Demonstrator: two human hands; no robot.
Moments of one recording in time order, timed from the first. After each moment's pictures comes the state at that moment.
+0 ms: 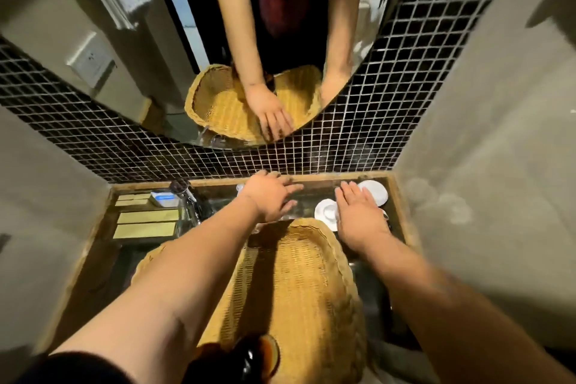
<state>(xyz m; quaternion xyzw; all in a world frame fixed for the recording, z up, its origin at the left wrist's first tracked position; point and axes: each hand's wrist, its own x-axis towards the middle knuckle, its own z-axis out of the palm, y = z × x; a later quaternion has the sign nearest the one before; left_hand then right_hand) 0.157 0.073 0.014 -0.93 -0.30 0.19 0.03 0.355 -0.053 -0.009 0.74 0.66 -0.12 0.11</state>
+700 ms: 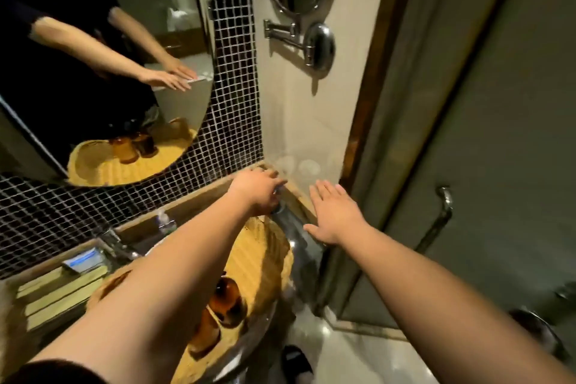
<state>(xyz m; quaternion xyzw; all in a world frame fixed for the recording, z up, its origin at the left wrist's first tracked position) 0.188 -0.147 0.143 -0.99 -0.08 0.07 0.12 0.271 -0.340 0.112 0.88 0.47 -0.03 0.07</state>
